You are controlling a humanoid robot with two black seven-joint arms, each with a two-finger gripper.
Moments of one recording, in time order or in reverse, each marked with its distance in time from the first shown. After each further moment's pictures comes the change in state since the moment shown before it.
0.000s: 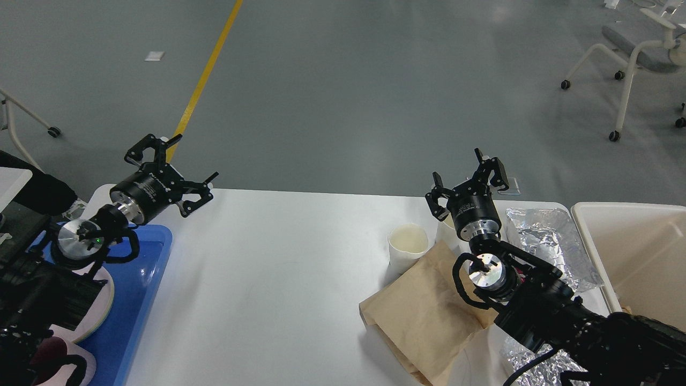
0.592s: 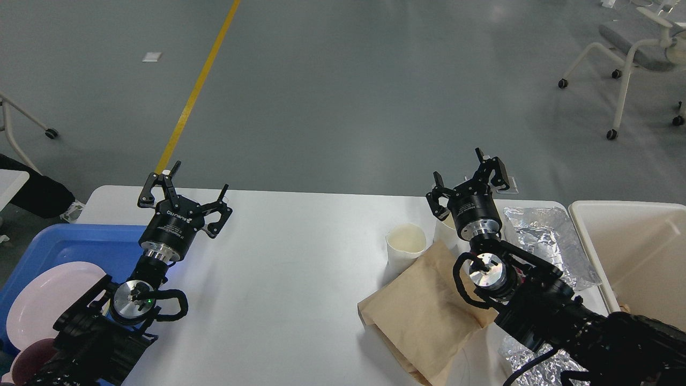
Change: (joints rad) left arm 0.141 -0.112 0.017 0.000 0.029 -0.132 -0.442; right arm 0.001 0.000 0.000 -0.002 0.000 -0.001 0.000
